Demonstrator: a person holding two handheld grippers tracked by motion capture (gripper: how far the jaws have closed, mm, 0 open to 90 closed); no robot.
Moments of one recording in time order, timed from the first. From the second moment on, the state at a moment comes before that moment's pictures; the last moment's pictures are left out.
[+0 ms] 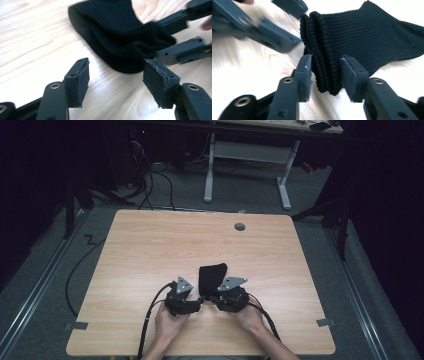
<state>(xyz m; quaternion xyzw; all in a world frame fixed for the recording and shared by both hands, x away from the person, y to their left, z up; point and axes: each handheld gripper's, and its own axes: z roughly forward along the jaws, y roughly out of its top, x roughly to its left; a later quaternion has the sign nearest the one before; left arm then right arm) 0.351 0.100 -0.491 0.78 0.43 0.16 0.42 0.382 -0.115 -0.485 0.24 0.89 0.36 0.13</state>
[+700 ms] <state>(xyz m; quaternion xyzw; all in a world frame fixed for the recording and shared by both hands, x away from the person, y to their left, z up) 0.381 0.081 -0.487 0.82 0.40 0.16 0.38 0.405 -0.122 -0.475 0.34 0.85 0.39 0.12</state>
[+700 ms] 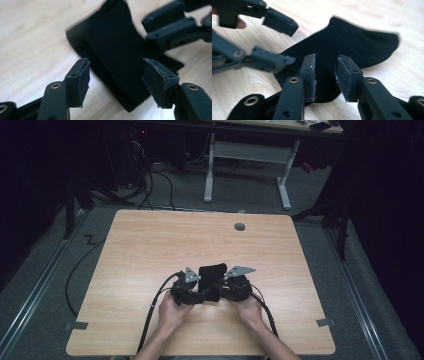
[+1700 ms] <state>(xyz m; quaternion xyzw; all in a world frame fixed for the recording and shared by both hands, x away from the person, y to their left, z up) 0.439 0.096 -0.466 0.78 0.45 0.14 0.40 0.397 -0.112 -0.486 0.32 0.86 0.39 0.12</state>
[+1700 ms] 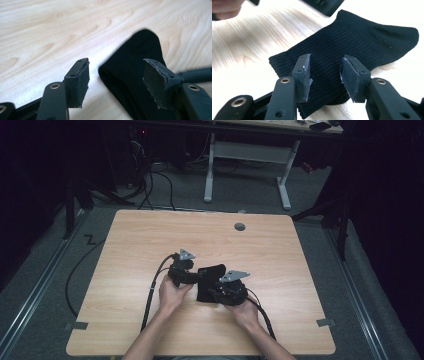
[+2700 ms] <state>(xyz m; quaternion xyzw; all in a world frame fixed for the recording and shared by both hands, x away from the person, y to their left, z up) 0.471 0.072 -0.487 0.83 0.44 0.10 0.34 0.390 -0.126 -0.494 0.30 0.86 0.39 0.12</state>
